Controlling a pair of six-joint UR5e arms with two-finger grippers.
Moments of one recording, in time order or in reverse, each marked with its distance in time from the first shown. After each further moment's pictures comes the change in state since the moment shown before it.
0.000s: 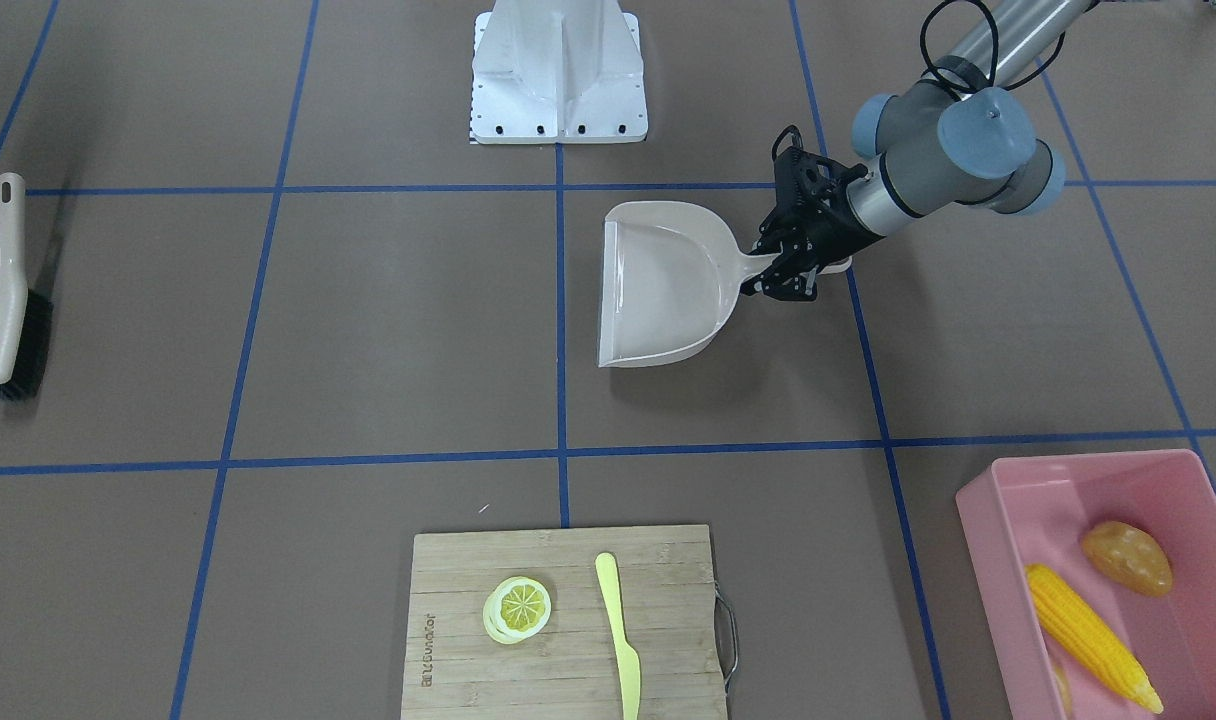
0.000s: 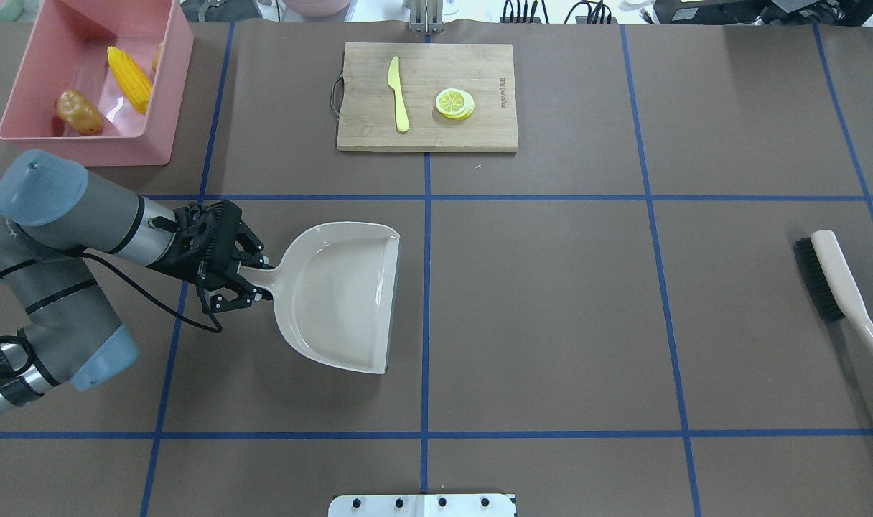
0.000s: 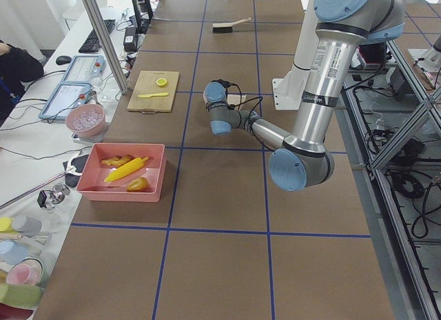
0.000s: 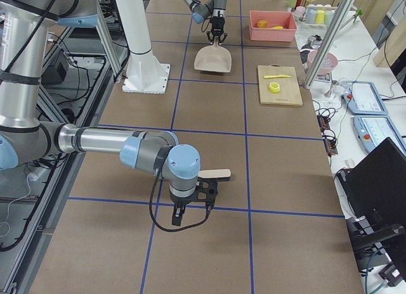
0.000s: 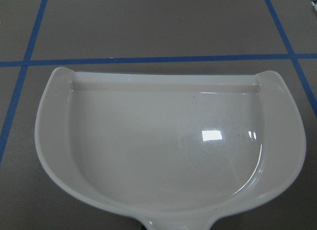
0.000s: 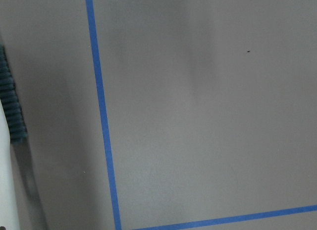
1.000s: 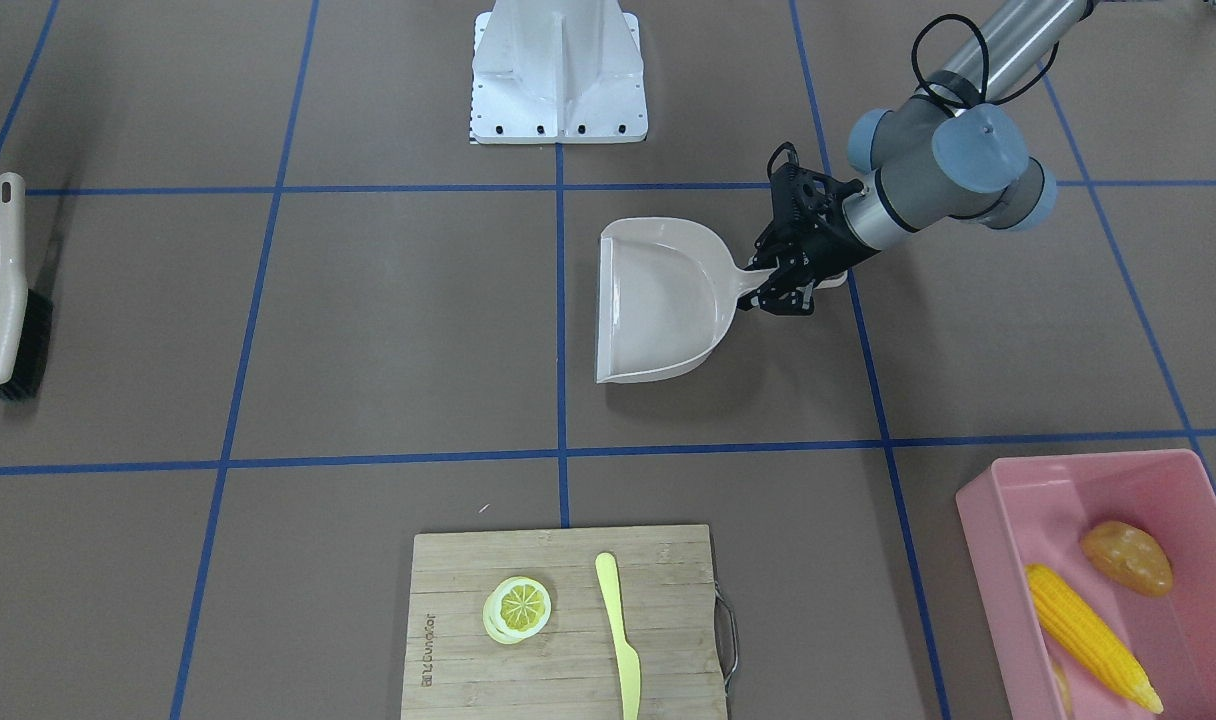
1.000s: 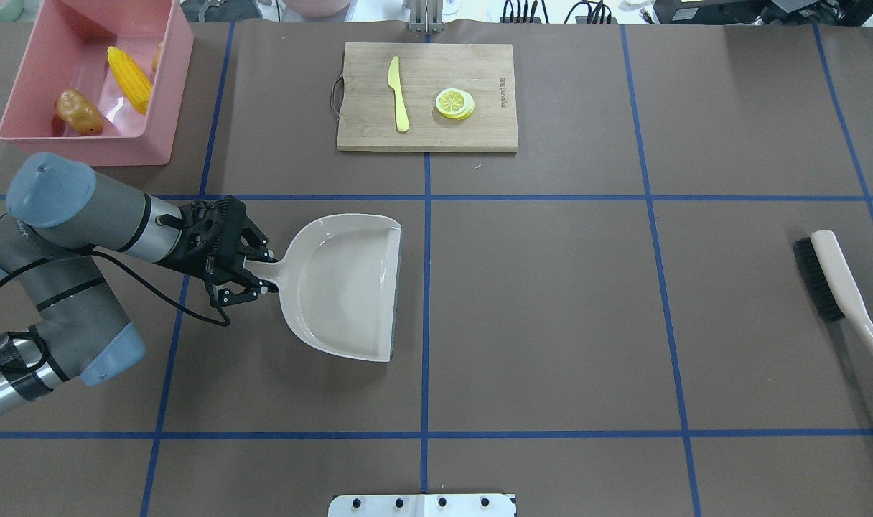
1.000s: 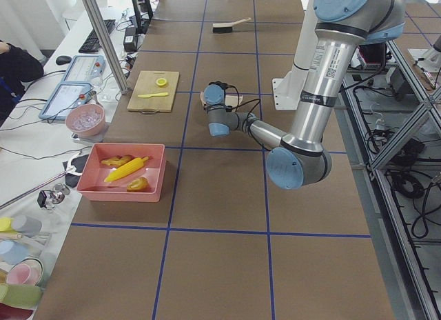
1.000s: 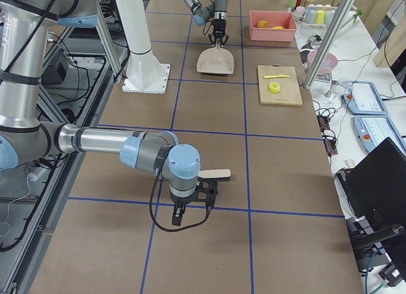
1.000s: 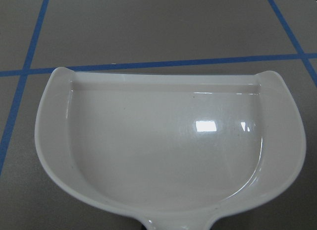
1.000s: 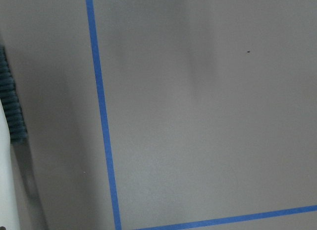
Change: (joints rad) left arm 0.002 -0.016 0.037 -0.034 0.037 -0.033; right arm 0.000 0.000 0.000 0.000 0.000 0.000
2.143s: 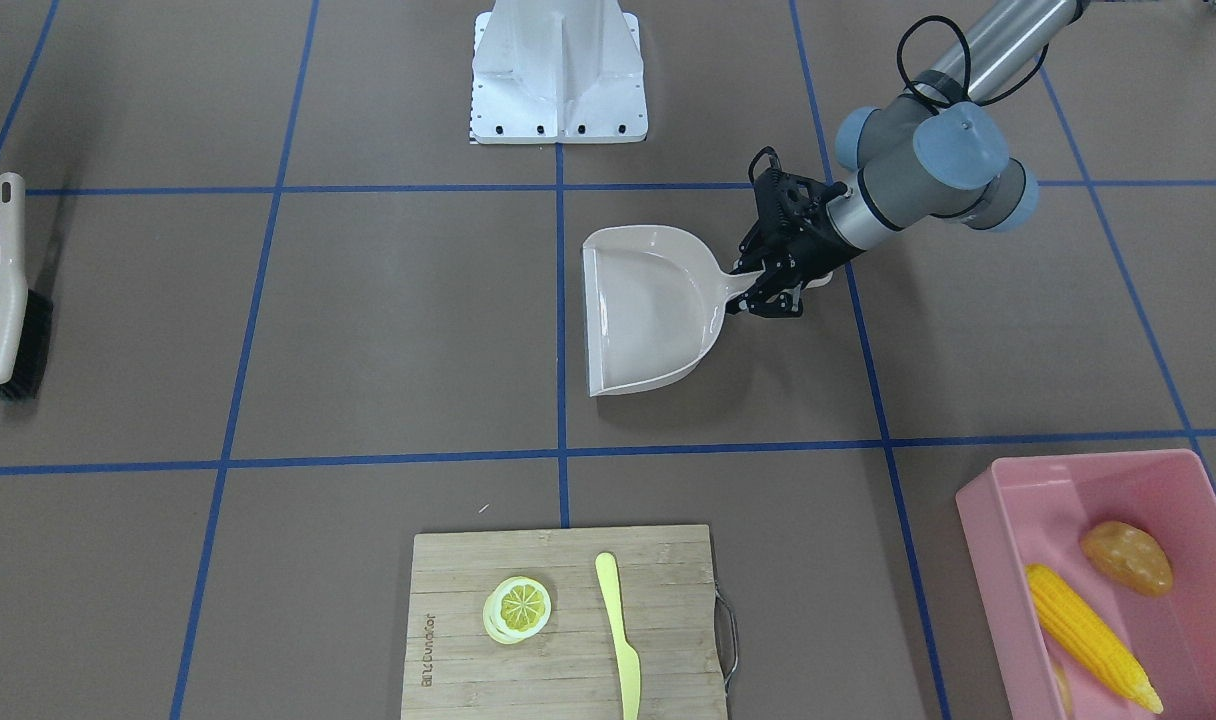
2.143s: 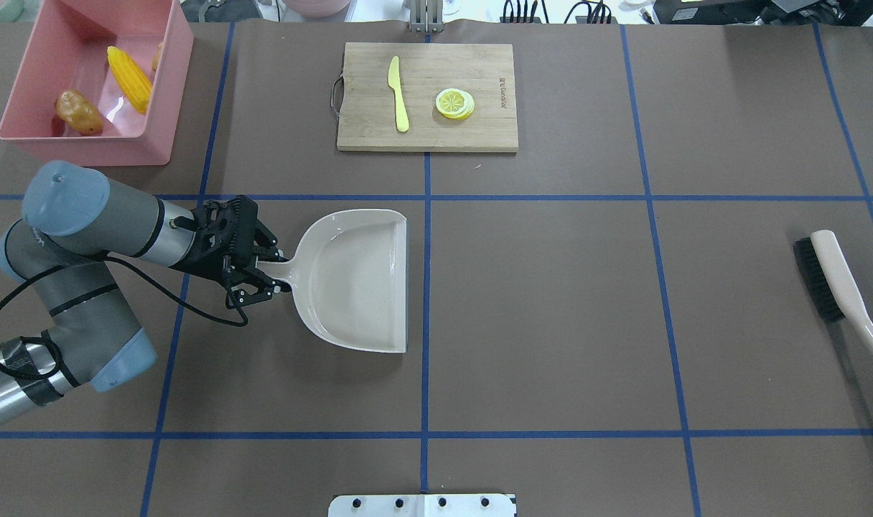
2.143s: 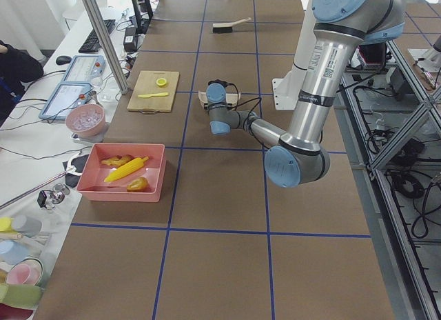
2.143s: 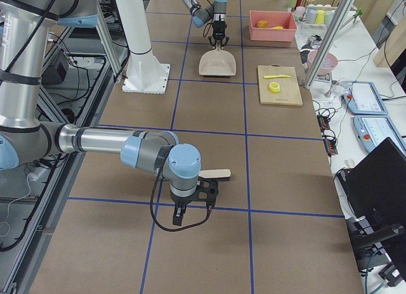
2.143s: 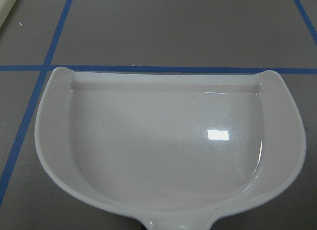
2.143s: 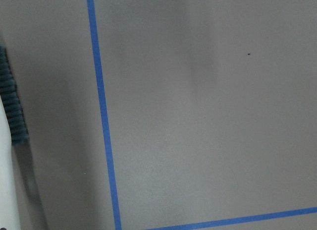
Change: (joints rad) left arm 0.027 -0.016 0.005 -0.010 0.051 -0.068; right arm 0.000 0.003 0.000 0.001 0.000 0.000
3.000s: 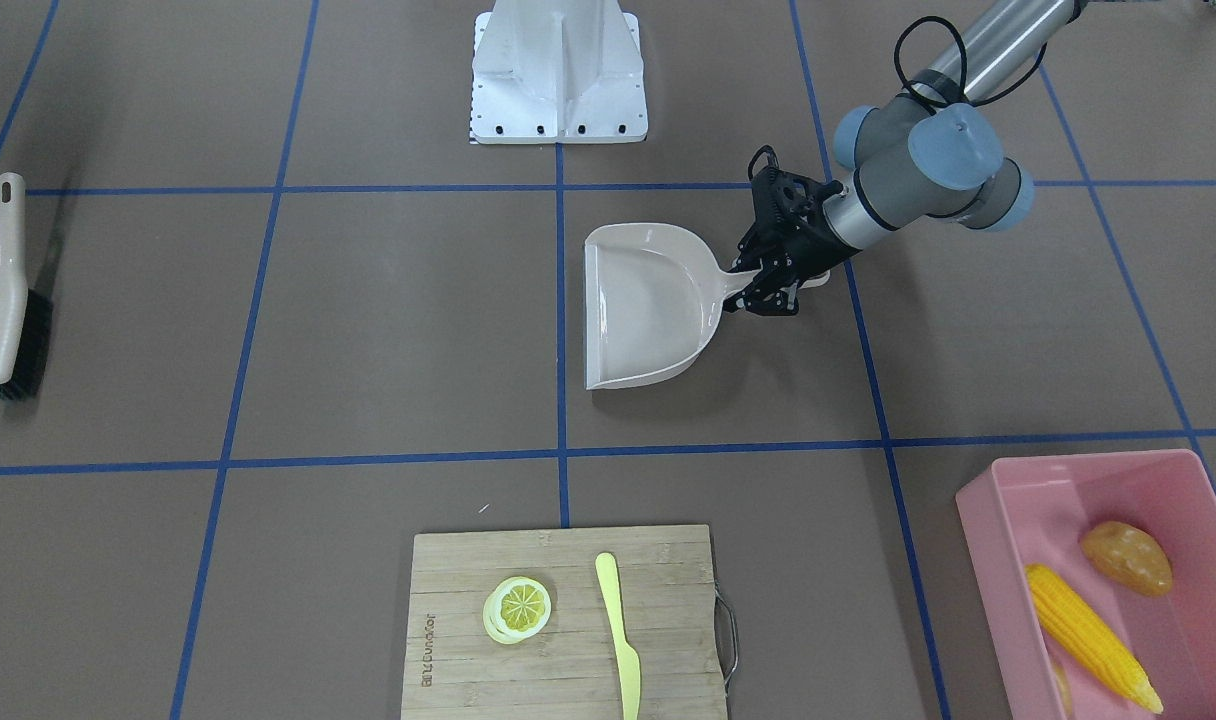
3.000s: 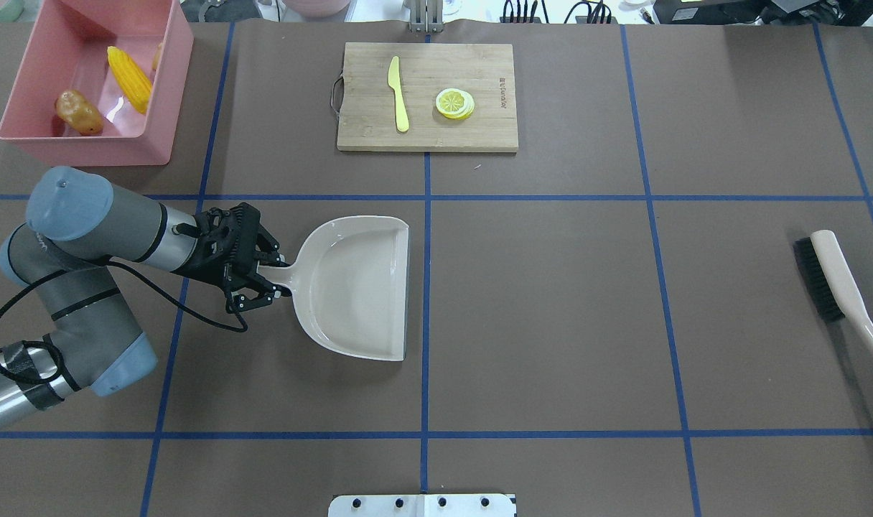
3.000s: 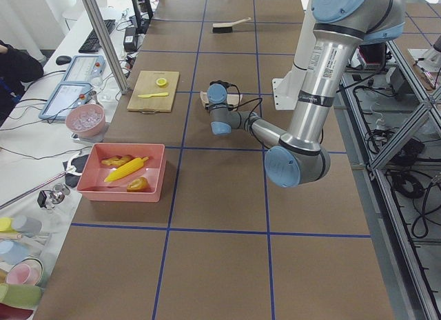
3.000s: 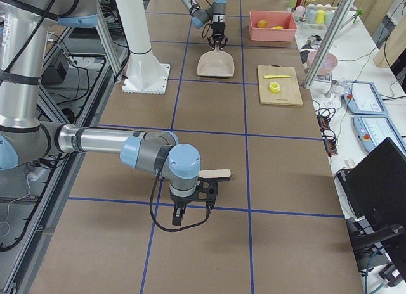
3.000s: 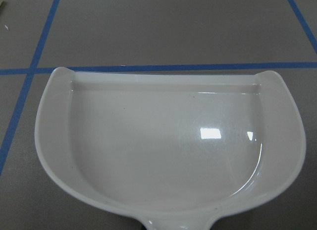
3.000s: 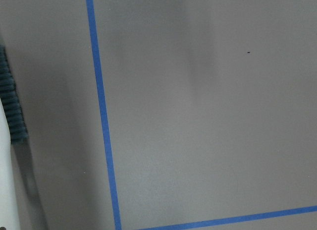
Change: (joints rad) left arm 0.008 0.004 0.003 0.000 0.006 0.035; right arm 0.000 -0.002 0.000 -0.001 0.000 -0.001
